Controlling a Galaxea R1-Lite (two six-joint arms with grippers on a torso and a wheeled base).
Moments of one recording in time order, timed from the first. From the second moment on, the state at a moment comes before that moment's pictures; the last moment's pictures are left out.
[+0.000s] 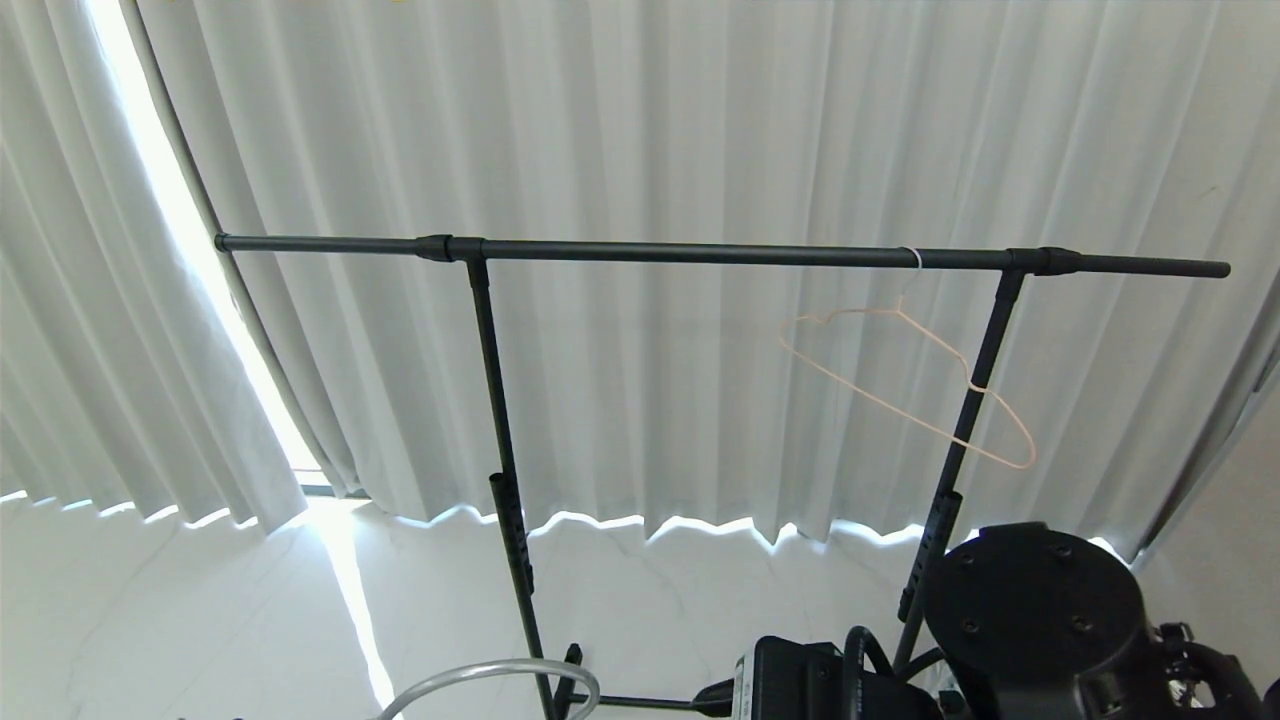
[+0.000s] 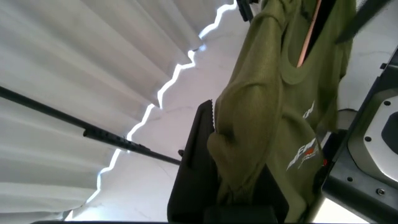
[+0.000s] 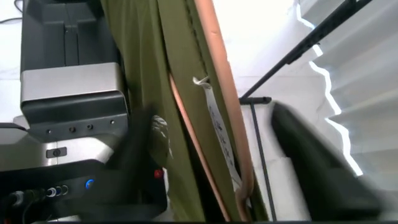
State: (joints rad) left arm -1.21 1.01 -0.38 -0.13 0.38 0.29; right arm 1.18 1.61 -0.71 -0.33 0.17 -0.20
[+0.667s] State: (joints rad) left arm -1.21 1.01 -0.38 -0.13 0.38 0.32; right arm 1.17 1.60 -0.71 -0.33 0.14 -0.22
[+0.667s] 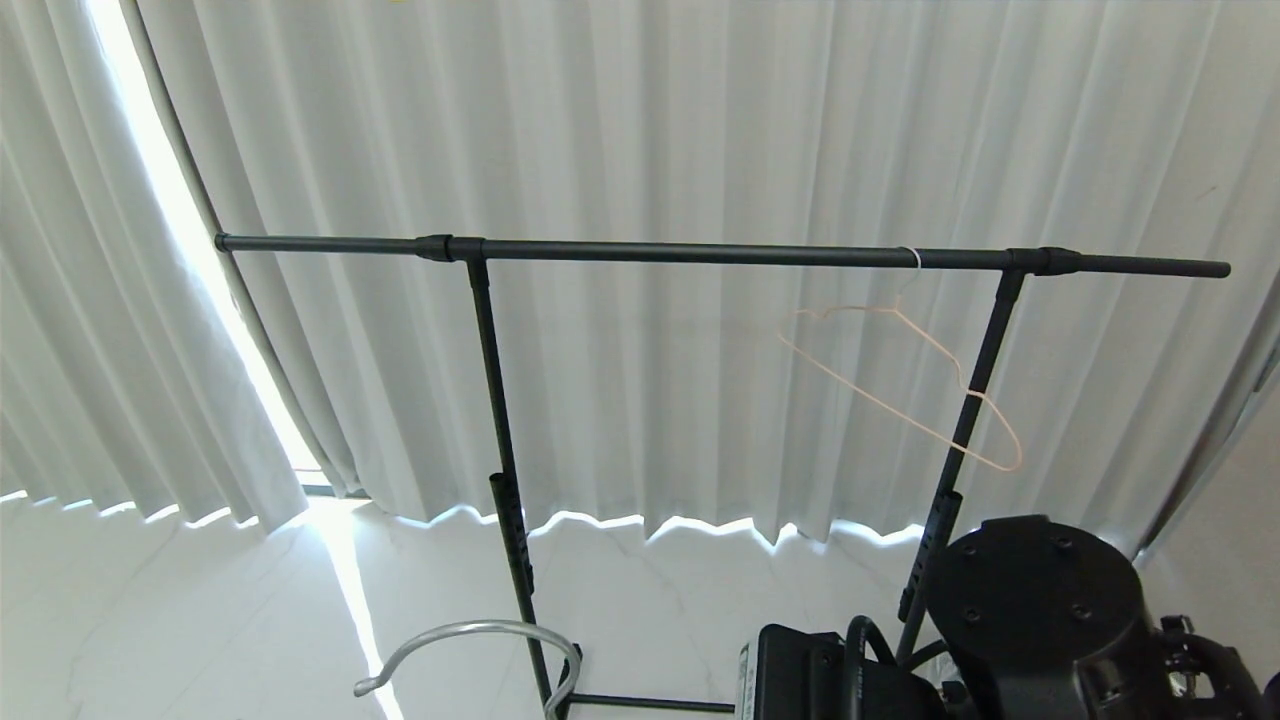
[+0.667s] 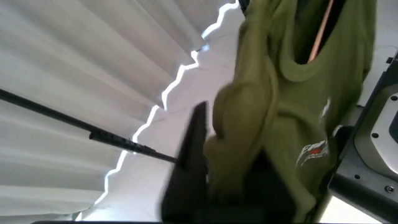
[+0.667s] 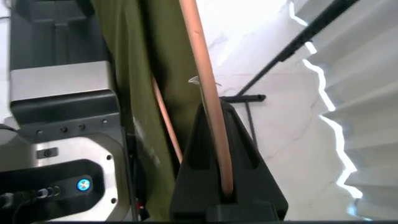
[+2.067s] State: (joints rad) left arm -0.91 0.96 -0.20 -0.13 0.38 0.31; right arm 1.02 1.30 -0.51 -0.33 0.03 -0.23
